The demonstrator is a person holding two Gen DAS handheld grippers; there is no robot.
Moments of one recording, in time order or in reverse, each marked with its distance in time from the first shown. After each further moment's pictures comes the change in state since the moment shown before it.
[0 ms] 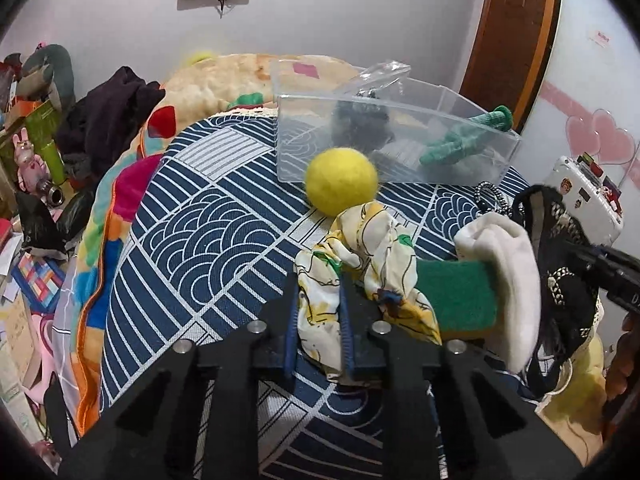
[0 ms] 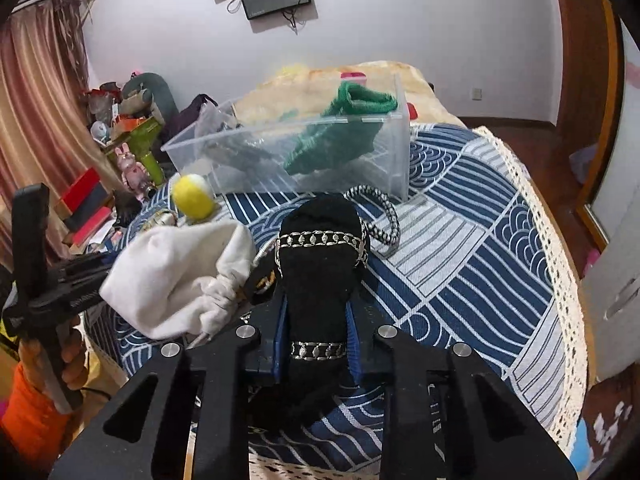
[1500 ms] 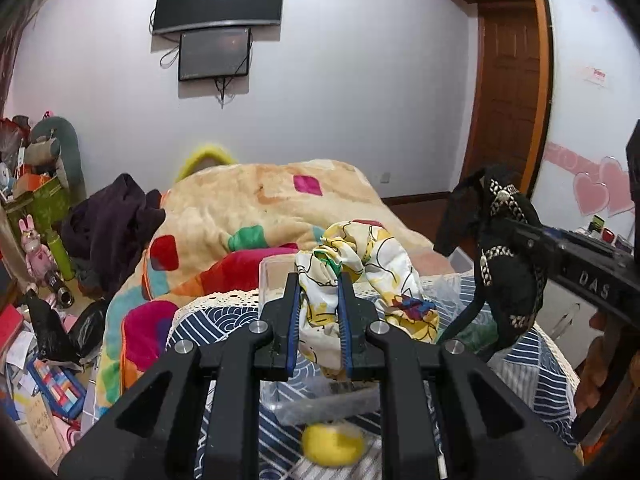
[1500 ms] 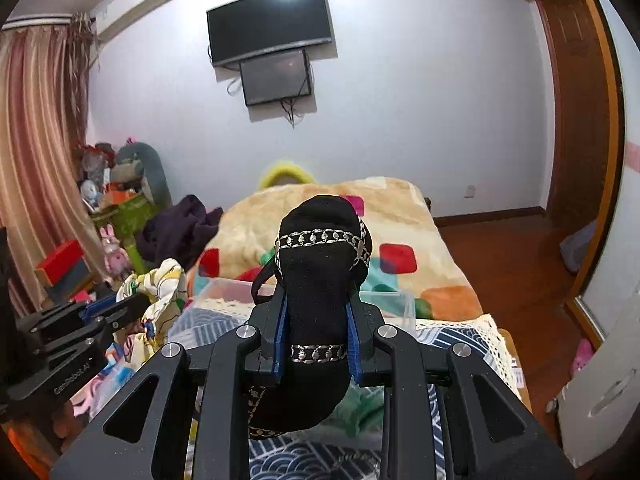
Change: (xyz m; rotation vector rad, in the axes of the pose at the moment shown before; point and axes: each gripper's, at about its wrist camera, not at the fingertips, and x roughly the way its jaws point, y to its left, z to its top) left arm -0.003 -0.012 0.152 0.042 -0.282 0.059; right arm 0.022 0.021 0.137 -0.059 -0.297 -0.070
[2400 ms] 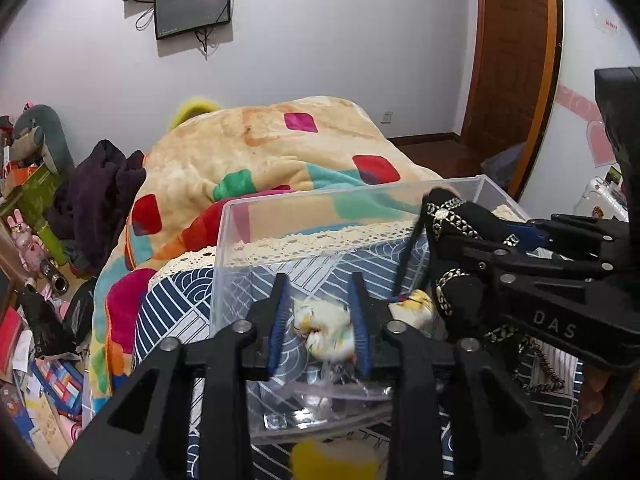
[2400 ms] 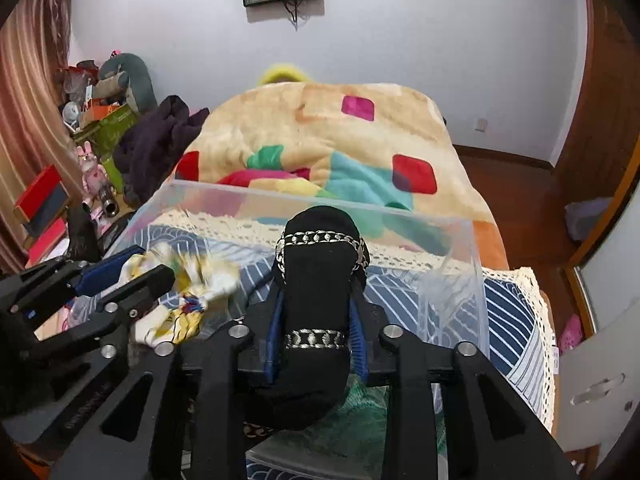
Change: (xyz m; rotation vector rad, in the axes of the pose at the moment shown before) left arm 0.072 -0.013 -0.022 0.071 0.204 0.009; right arm 0.075 0.003 -0.018 -0.068 0.345 -0.020
